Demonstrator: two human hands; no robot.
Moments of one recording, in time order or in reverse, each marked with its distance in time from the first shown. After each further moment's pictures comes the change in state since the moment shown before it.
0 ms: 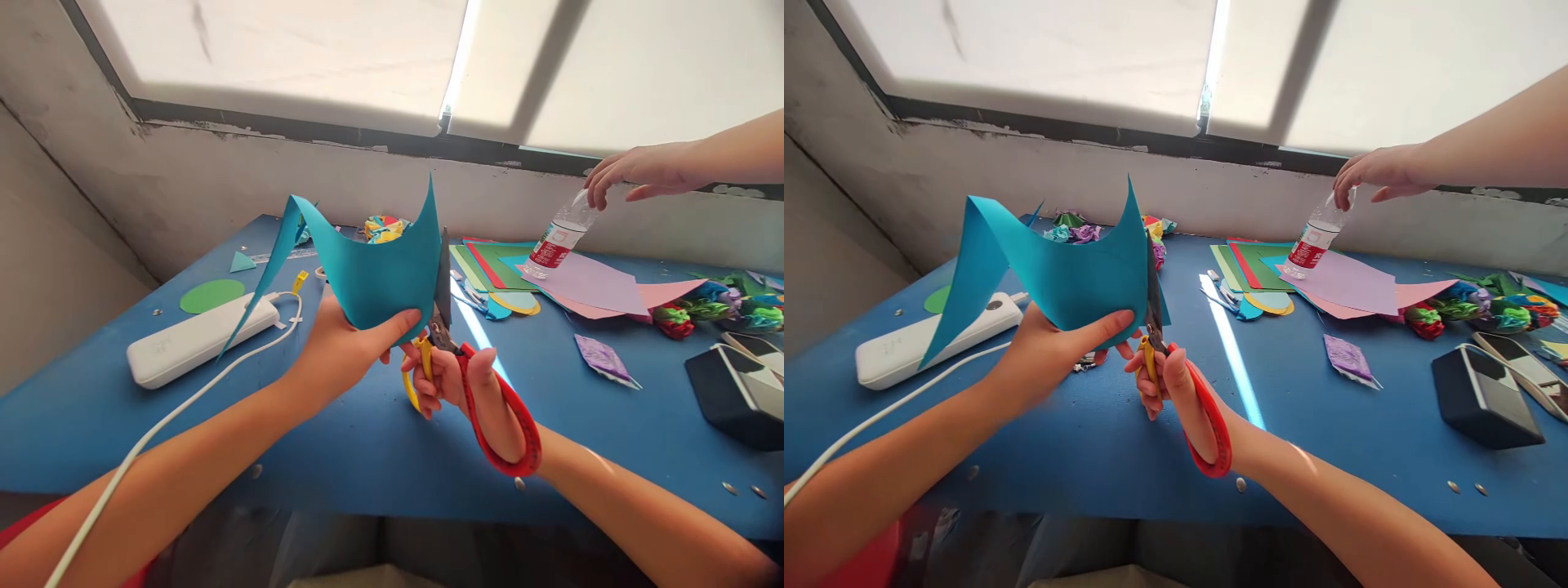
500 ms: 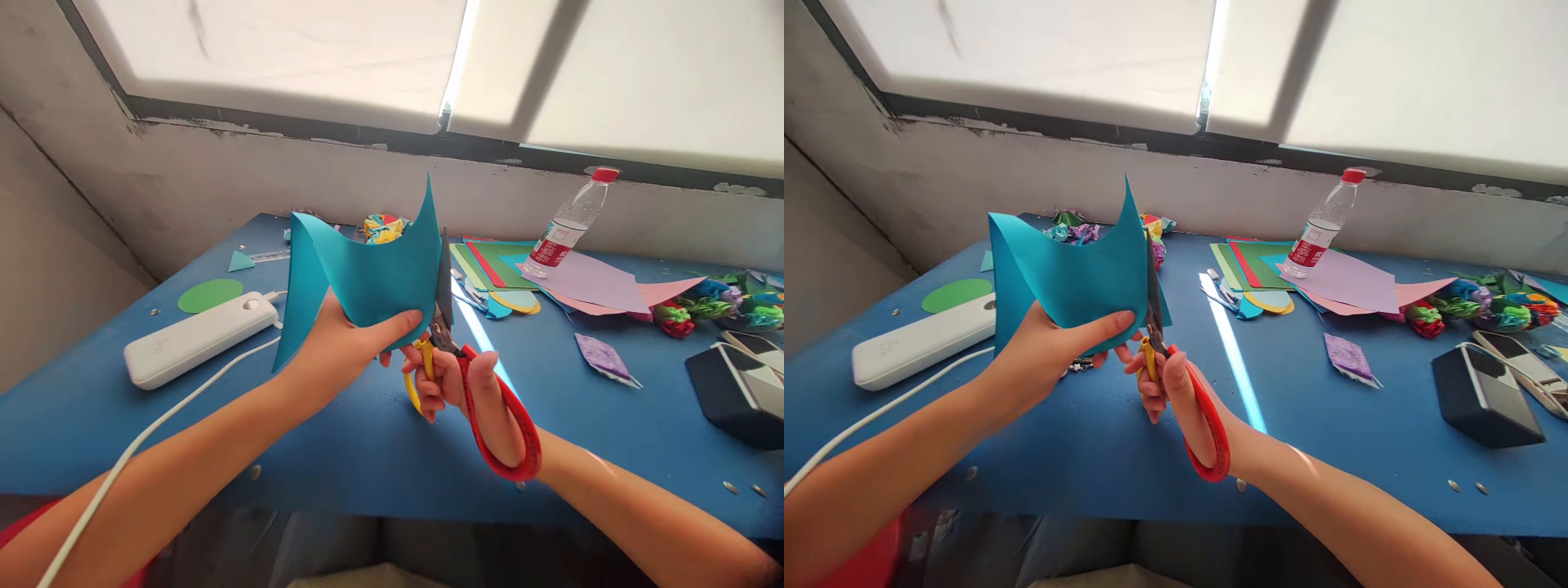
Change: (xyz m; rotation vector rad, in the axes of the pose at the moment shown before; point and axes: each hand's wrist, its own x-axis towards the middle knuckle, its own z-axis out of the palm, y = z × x) left_hand -0.001 0.002 -0.001 -0.065 -0.047 0.013; right_hand 0.003 -0.010 0.010 0.029 -0.012 0.013
